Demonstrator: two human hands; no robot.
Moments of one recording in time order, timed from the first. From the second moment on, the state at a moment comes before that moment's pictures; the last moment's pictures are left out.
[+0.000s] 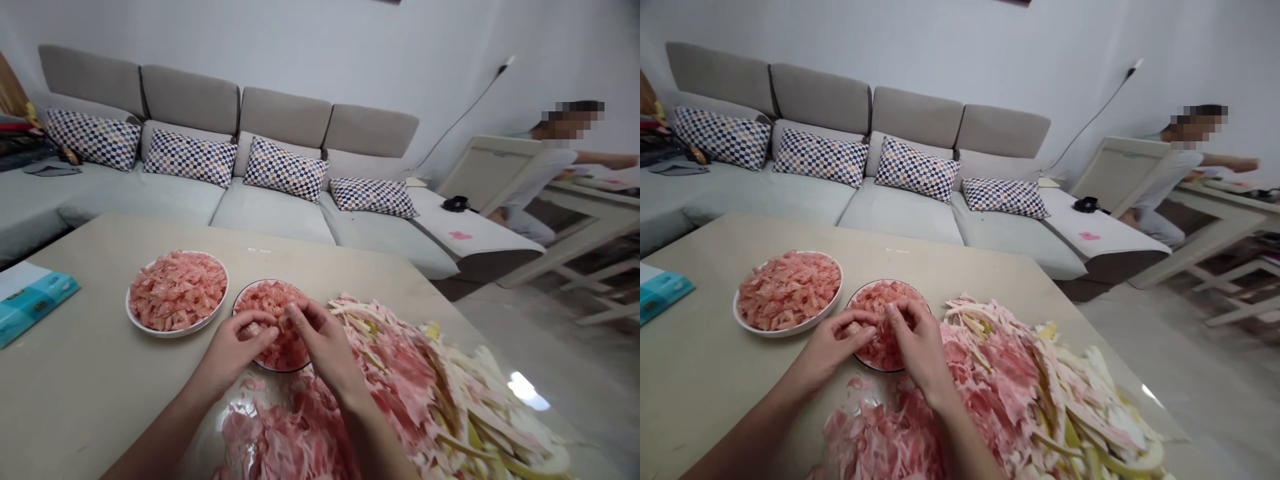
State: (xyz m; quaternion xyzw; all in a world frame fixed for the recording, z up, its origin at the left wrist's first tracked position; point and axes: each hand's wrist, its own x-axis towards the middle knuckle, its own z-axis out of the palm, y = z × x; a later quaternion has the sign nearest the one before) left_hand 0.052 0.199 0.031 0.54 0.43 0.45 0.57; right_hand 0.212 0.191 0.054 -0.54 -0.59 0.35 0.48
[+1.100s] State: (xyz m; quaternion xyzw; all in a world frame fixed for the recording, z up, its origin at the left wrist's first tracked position) left_hand 0.050 0.199 0.035 0.60 0.43 0.43 0.52; right_hand 0.217 0.195 0.049 -0.48 -0.63 0.45 0.41
